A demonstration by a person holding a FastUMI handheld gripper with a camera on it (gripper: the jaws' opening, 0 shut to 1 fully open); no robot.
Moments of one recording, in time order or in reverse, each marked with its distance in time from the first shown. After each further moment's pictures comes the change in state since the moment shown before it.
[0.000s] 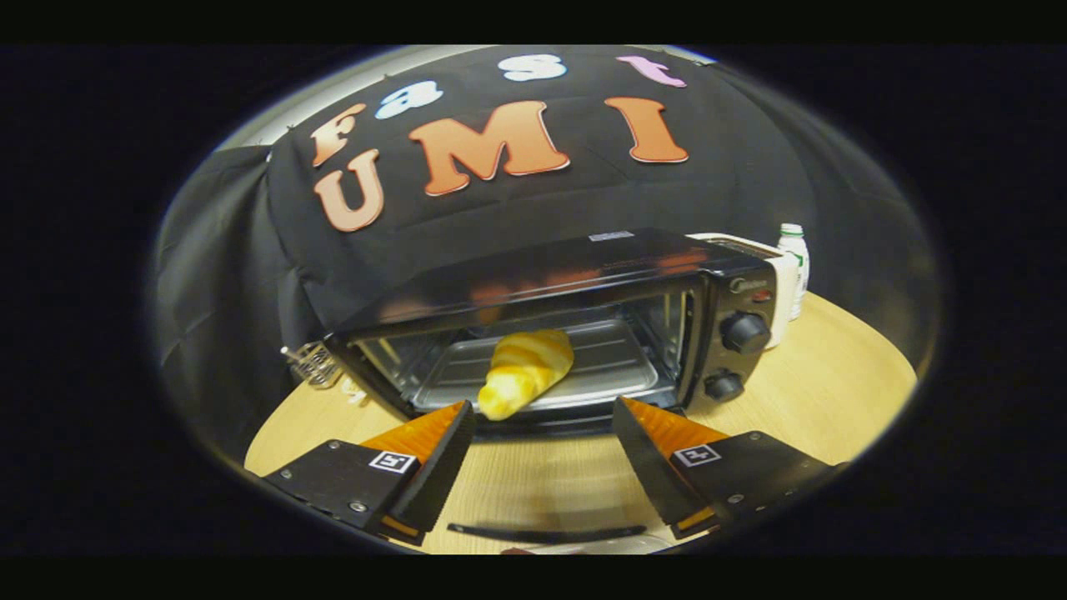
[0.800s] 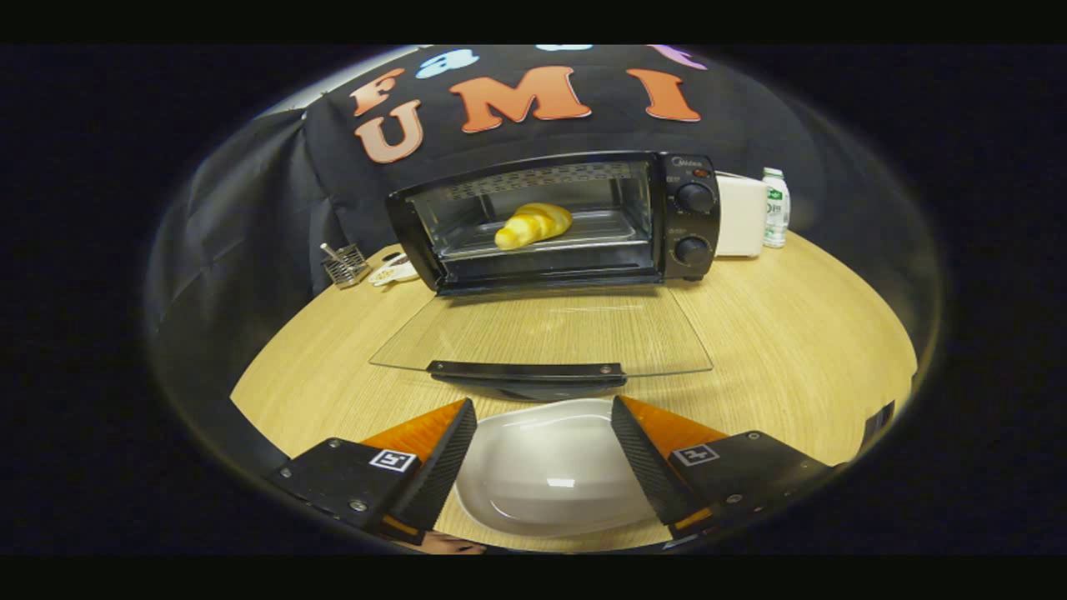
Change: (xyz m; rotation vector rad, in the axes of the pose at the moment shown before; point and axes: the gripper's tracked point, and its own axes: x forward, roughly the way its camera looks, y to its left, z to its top) arm -0.070 -0.014 -0.127 -0.046 0.257 0.046
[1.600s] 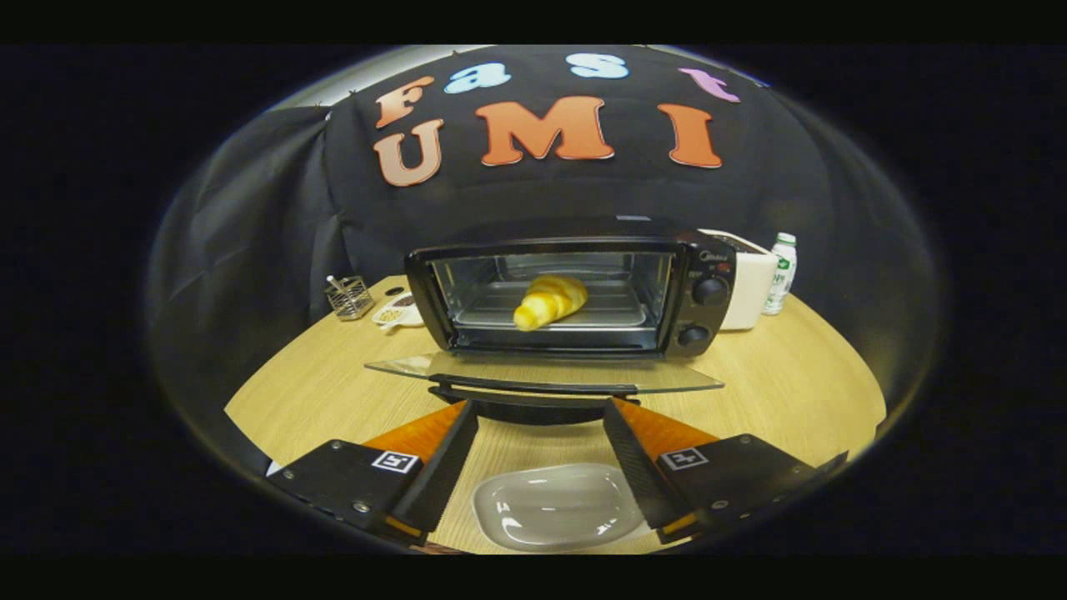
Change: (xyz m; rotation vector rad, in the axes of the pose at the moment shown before) arm -0.025 0.018 0.100 -0.098 -0.174 -0.045
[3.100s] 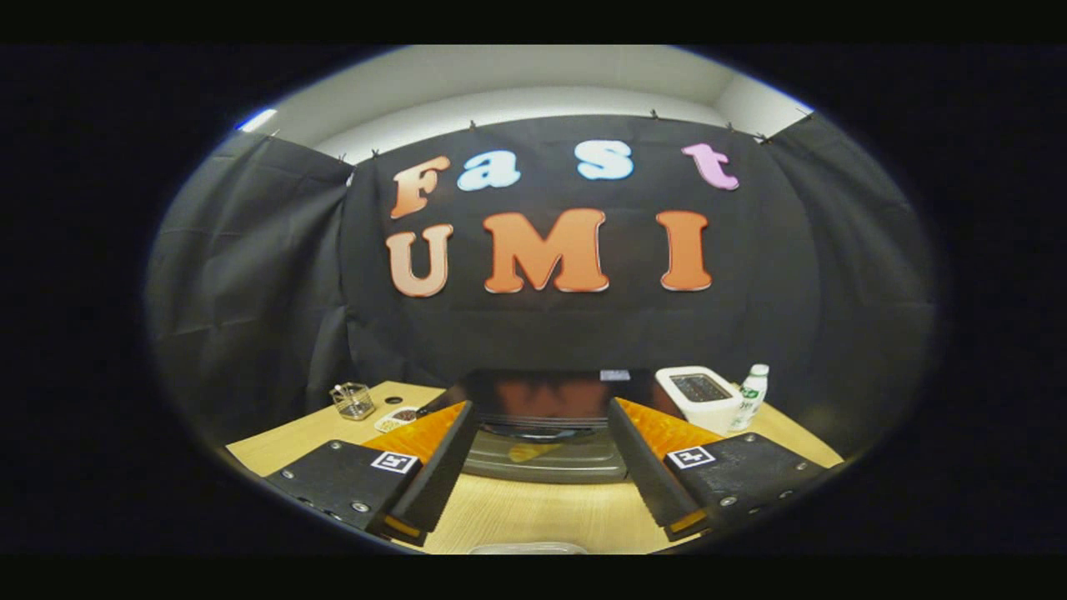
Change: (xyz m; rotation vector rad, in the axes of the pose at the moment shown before) arm -0.083 -0.014 0.174 -0.046 -0.524 -0.006
